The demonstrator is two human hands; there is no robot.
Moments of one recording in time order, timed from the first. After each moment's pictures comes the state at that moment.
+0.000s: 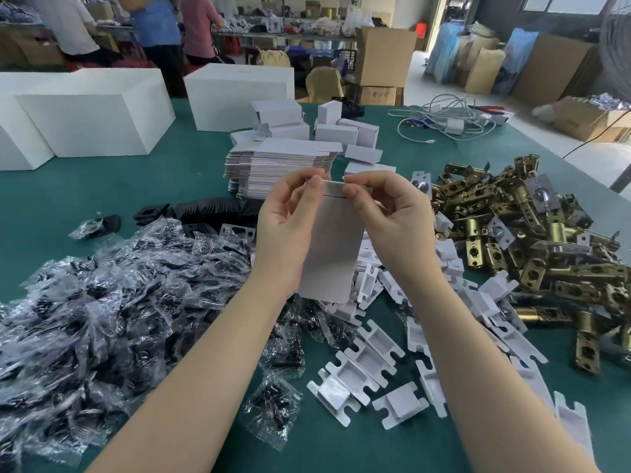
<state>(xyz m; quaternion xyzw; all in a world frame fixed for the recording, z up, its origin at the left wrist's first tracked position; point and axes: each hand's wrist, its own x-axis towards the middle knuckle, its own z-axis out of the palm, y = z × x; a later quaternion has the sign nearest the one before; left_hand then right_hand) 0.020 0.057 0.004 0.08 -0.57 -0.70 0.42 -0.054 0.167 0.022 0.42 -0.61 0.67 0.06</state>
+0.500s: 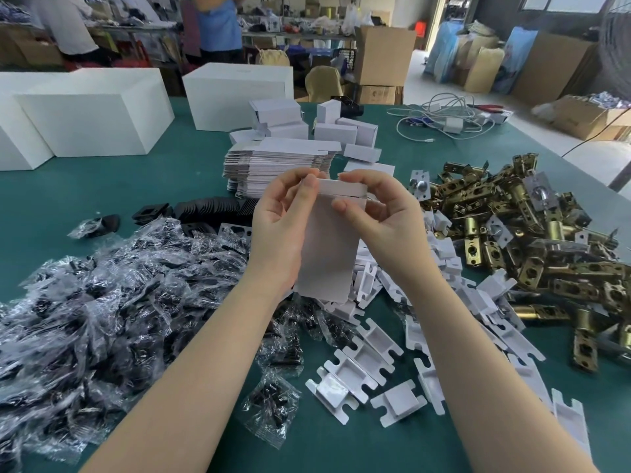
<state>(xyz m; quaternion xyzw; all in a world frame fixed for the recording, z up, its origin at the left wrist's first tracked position) 0.021 0.057 0.007 0.08 -0.54 -0.73 0.41 -0.057 0.168 0.015 0.44 -0.58 0.68 -0.04</state>
